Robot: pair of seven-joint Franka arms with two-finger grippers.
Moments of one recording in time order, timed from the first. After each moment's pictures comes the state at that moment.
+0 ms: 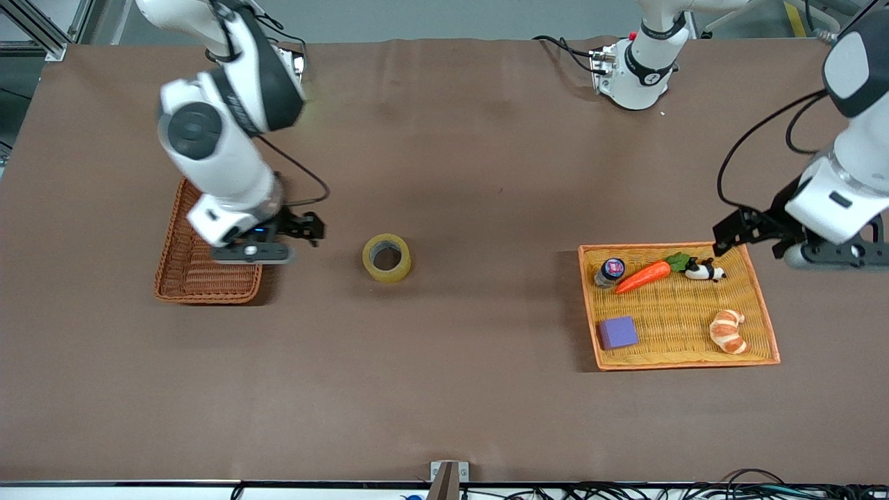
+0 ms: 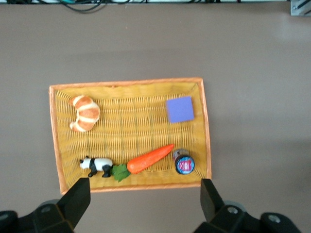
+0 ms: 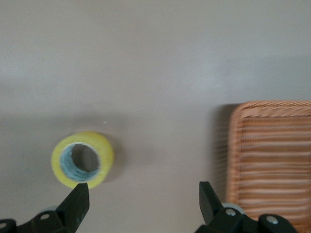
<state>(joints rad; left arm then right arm) -0.14 0.08 0.03 -1.65 -0.03 1.85 -0.06 0.52 0.21 -0.07 -1.86 -0.01 2.08 0.47</state>
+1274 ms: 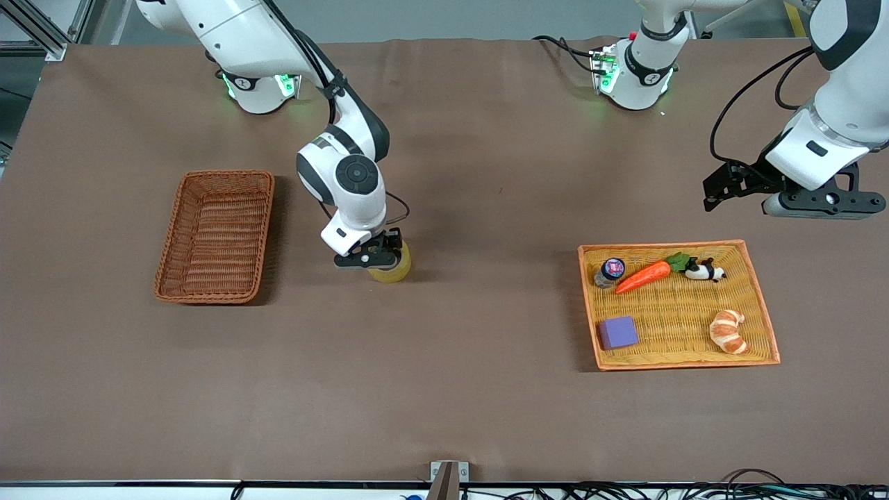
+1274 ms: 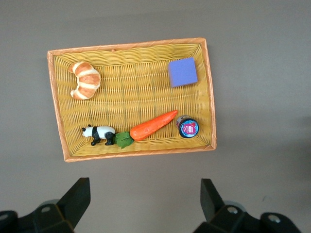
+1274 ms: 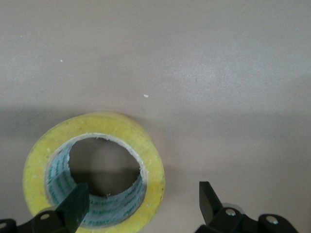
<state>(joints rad) -0.08 -0.07 -0.05 -1.83 -0.02 1.83 -0.06 0.55 0.51 0.07 -1.92 -0.23 2.38 0.73</state>
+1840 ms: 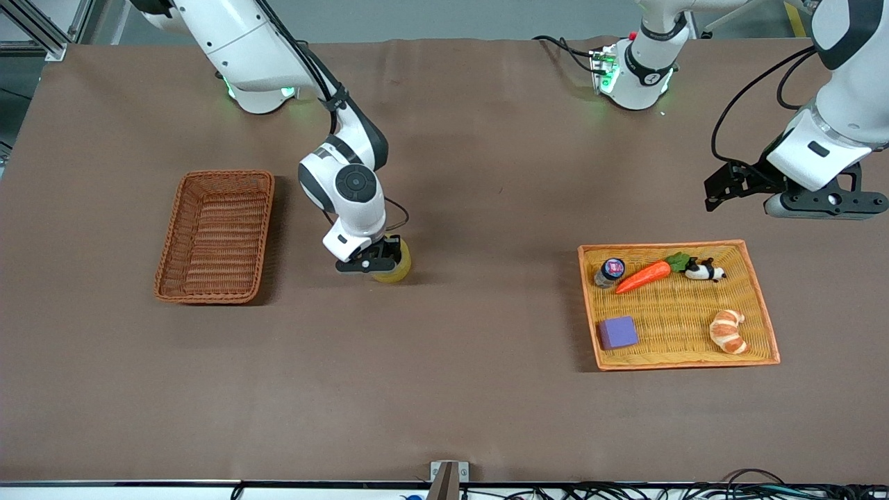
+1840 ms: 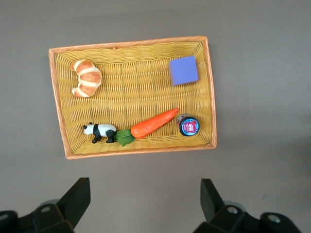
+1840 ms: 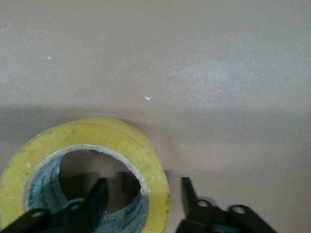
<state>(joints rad) -0.08 -0.06 -0.05 -1.80 -0.02 1.80 -0.06 0.54 0.56 0.07 -1.92 -0.23 2.45 0.74</state>
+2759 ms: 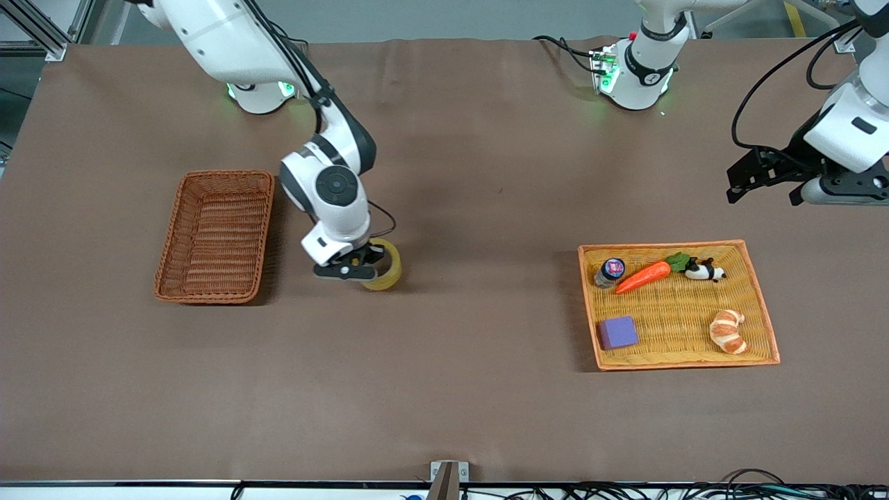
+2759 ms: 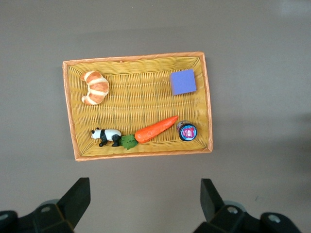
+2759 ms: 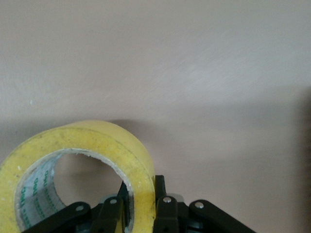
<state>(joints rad) -0.06 -0.04 -0.05 -1.66 -0.02 1.71 -0.07 0.47 0.45 0.07 -1.90 -0.24 2.32 0.72</state>
